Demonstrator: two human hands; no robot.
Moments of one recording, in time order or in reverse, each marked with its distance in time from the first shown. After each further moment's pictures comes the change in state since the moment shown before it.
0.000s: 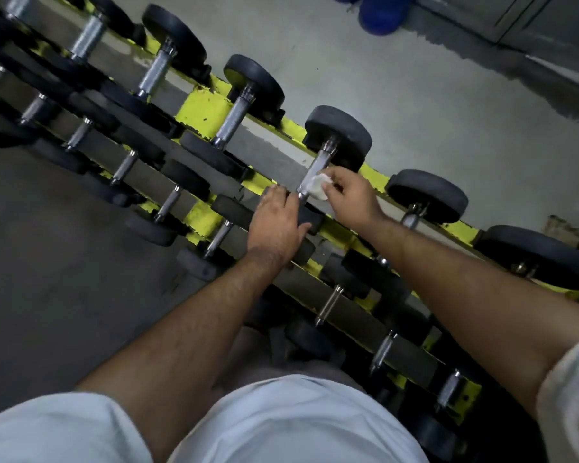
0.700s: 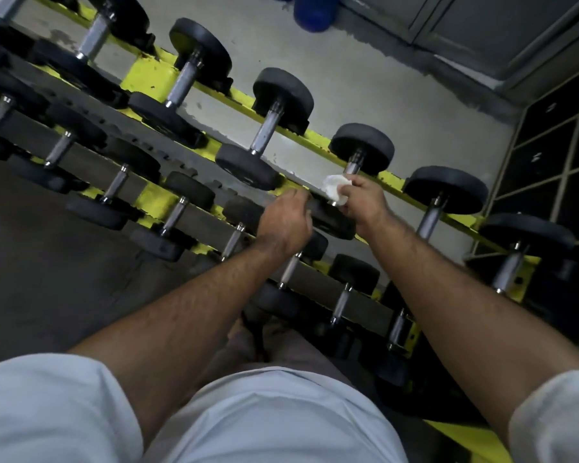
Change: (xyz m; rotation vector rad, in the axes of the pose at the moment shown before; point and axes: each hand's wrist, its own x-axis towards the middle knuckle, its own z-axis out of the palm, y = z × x) left_hand -0.089 0.078 0.012 -0.374 -0.066 0.125; right_hand -0.138 -0.002 -0.058 0.608 0.332 0.664
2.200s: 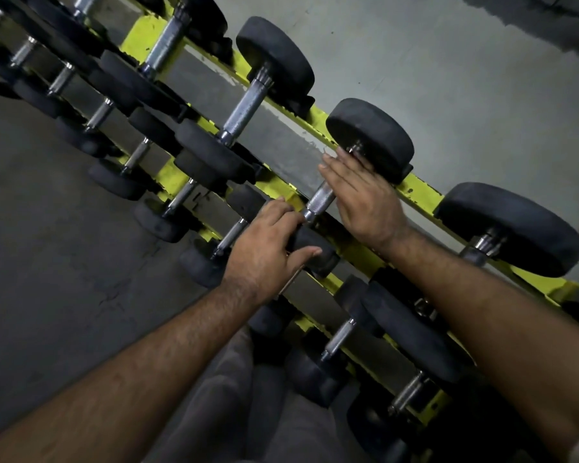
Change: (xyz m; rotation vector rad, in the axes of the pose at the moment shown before) left_hand 0.022 0.033 0.096 0.149 0.124 -0.079; right_hand 0.173 0.050 -0.069 -1.062 -0.392 -1.553
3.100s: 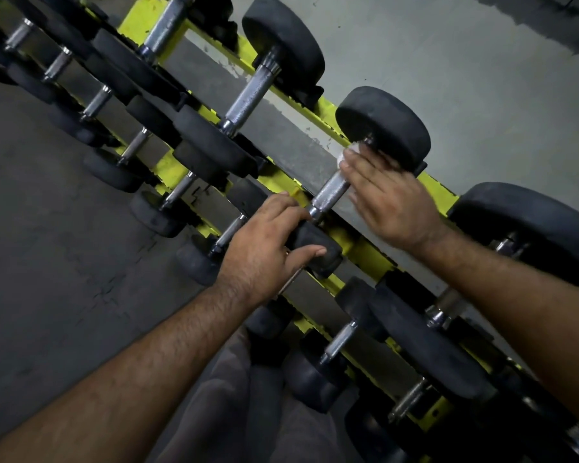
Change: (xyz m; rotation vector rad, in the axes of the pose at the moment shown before) left_hand 0.000 -0.013 0.005 -0.071 0.035 0.029; right_hand -0.014 0.022 -0.005 -0.043 -0.006 -0.066
